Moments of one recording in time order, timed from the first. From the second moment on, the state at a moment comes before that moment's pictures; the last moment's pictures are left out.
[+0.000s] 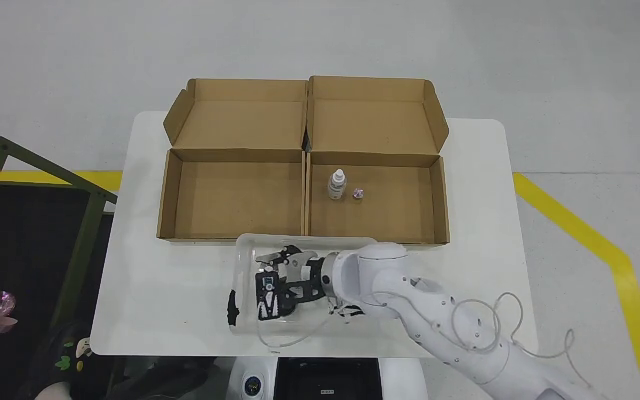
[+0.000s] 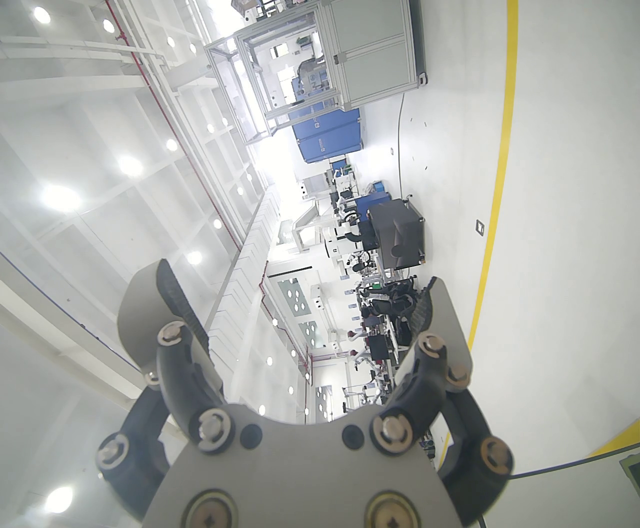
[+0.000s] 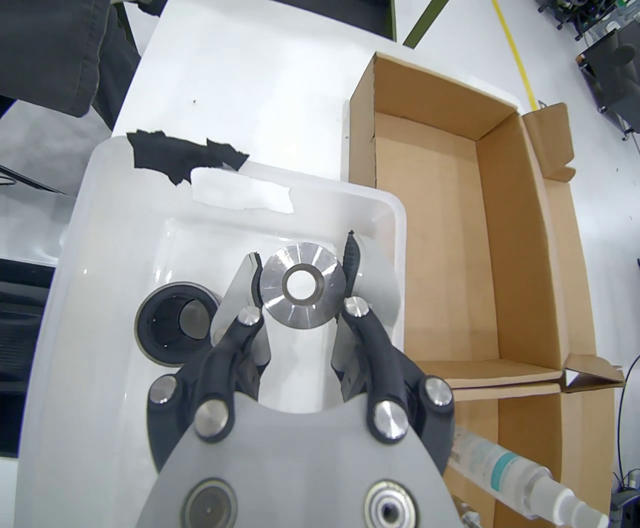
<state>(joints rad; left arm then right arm) -0.33 -0.16 -0.45 -1.44 1.96 -0.37 0.19 -0.95 -1.26 0.67 -1.81 -1.48 -0.71 0.46</state>
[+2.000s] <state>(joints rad) -0.33 -0.16 -0.45 -1.44 1.96 -0.37 0.19 -0.50 -1.50 0.55 -1.09 -1.25 -0.44 0.40</state>
